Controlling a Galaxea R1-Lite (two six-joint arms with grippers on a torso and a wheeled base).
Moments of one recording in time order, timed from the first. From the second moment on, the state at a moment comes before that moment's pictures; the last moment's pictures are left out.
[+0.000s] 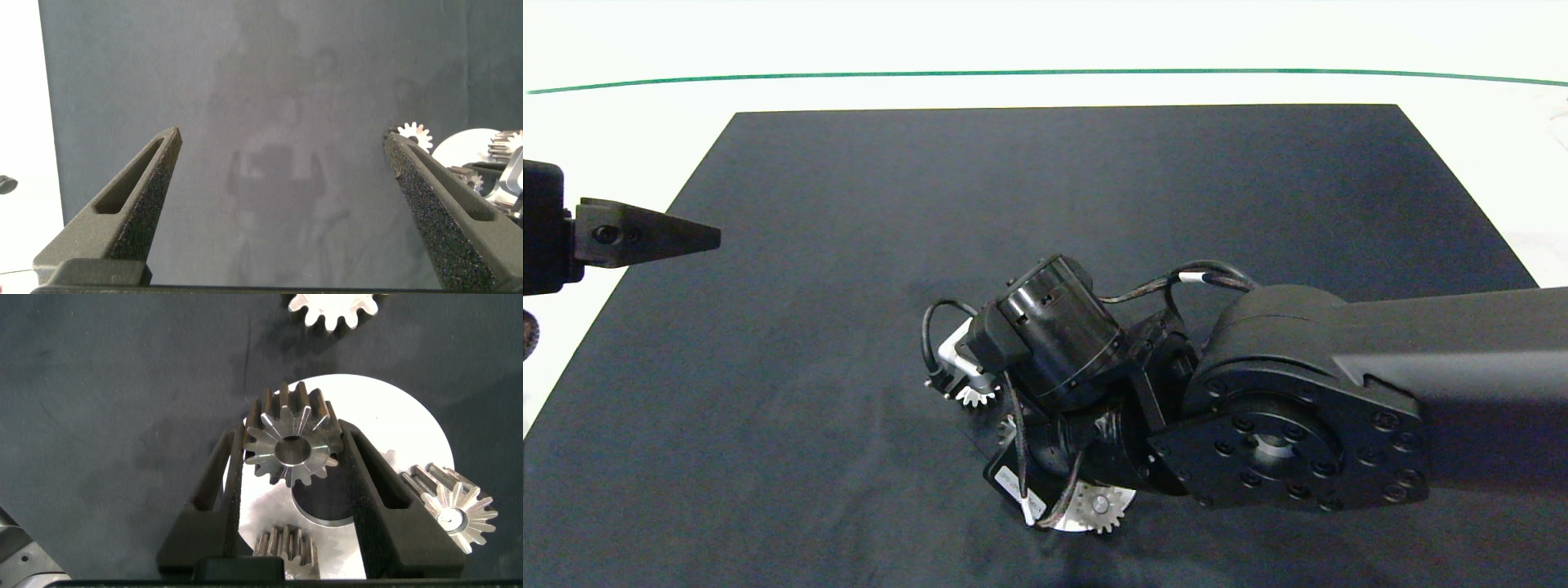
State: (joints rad) left arm -0.45 1.19 -1.47 0.71 0.39 -0.09; right arm 1.01 2.03 -1.62 0.41 -0.26 -0.12
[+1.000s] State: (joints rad) left arm -0.47 1.19 -1.46 0.71 0.39 -0.09; right arm 1.01 2.04 -1.64 0.41 -0.26 -0.17
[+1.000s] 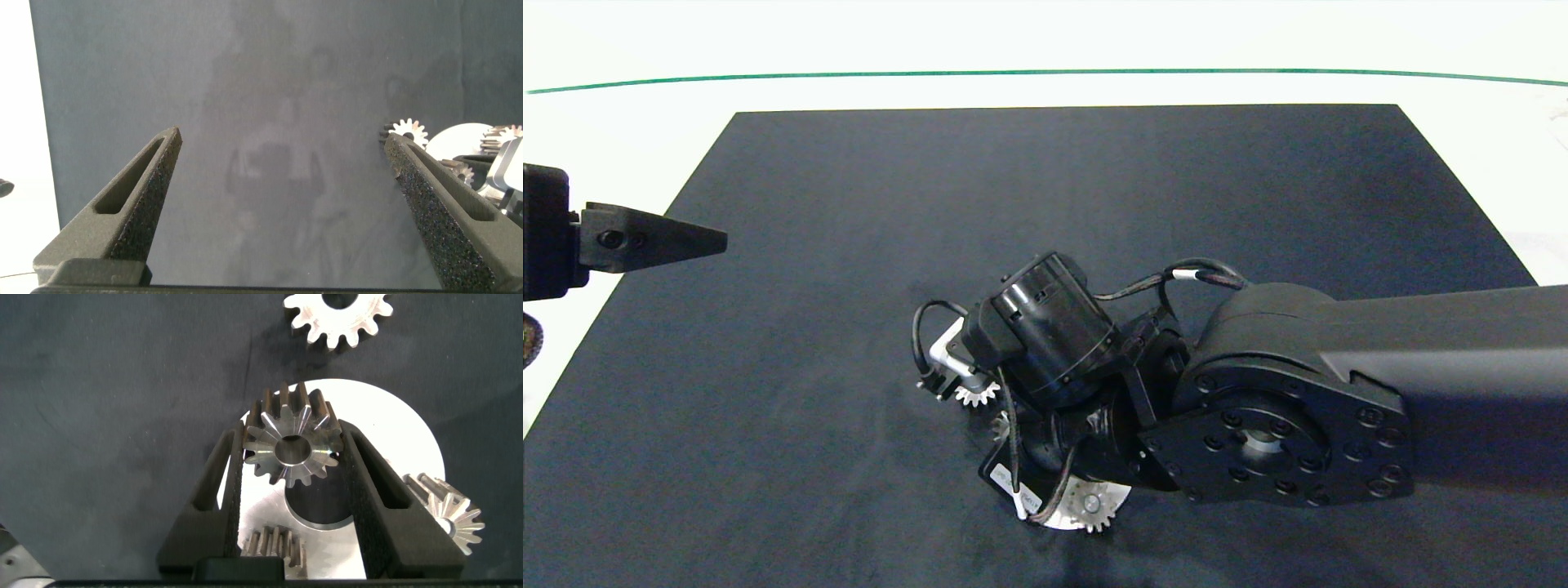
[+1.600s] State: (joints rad) left arm -0.47 1.19 -1.46 0.71 0.39 -0.09; right arm 1.00 2.04 -1.64 0.47 -0.29 -0.18
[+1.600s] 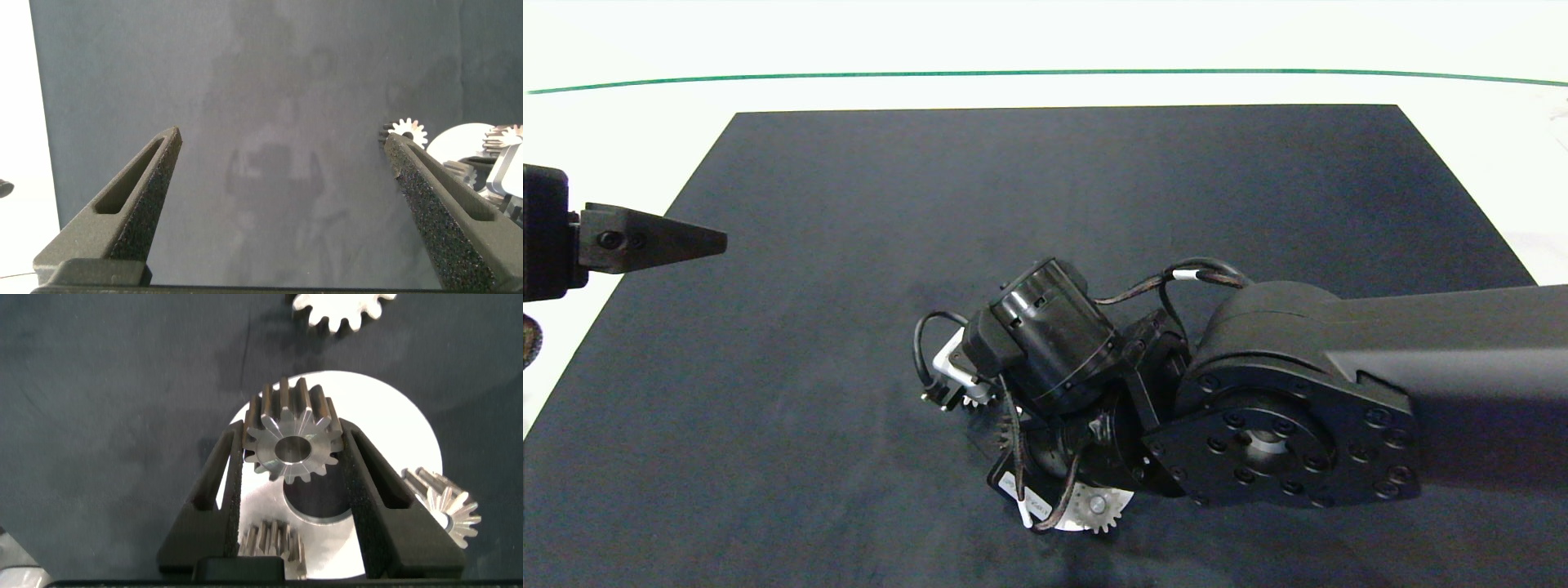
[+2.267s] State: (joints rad) left arm -0.47 1.19 -1.46 0.71 0.39 -0.09; right arm 0.99 2.06 -1.68 0.49 -0.30 -0.17
